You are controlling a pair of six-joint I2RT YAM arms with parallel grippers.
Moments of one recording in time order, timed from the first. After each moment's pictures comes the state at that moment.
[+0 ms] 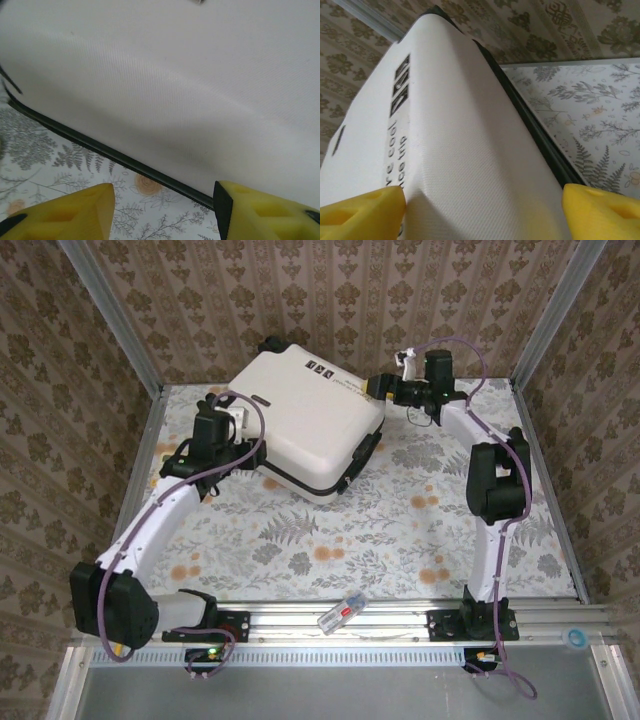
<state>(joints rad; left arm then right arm) -0.33 1.27 1.06 -0.49 0.07 -0.20 0.09 2.11 1.70 -0.07 -0.82 0.40</state>
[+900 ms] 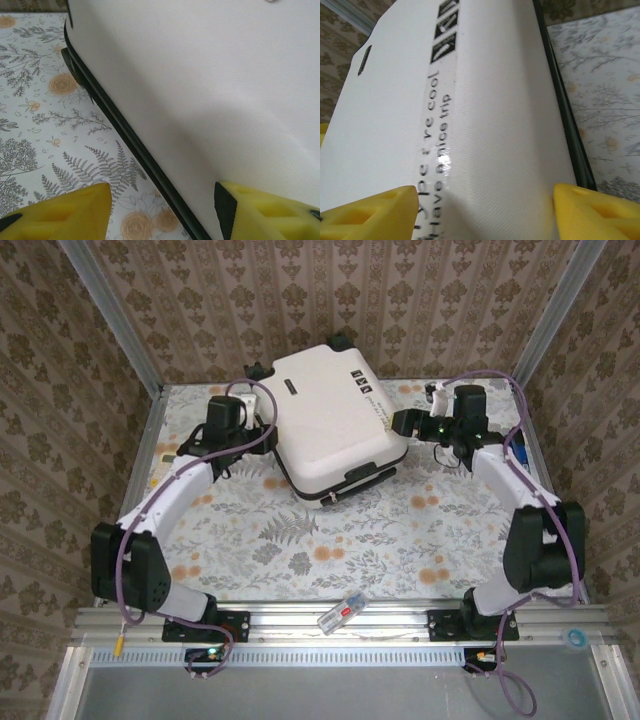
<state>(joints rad) -0.36 1.43 1.15 -0.39 0.09 -0.17 0.06 1.51 1.13 -0.16 -0.58 0.31</state>
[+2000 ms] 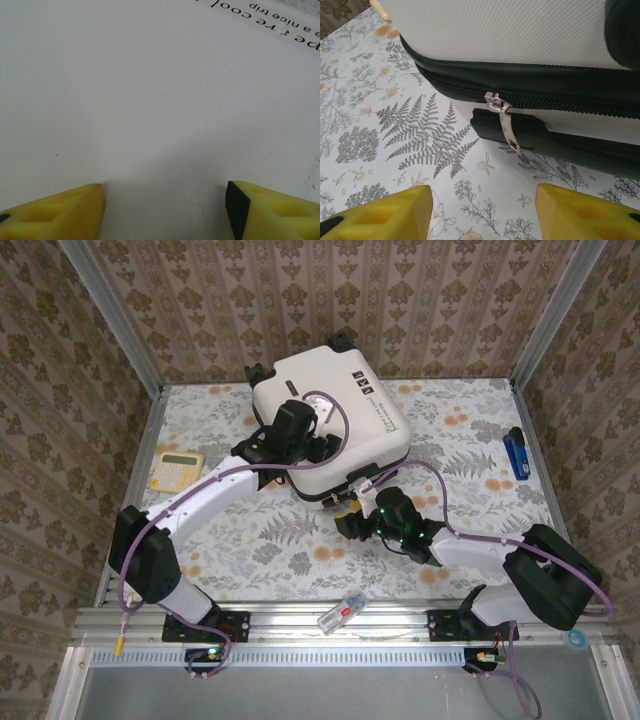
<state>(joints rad) -0.75 1.56 1.31 -0.35 -0.12 -0.07 0.74 1.38 0.49 0.39 -0.09 0.18</state>
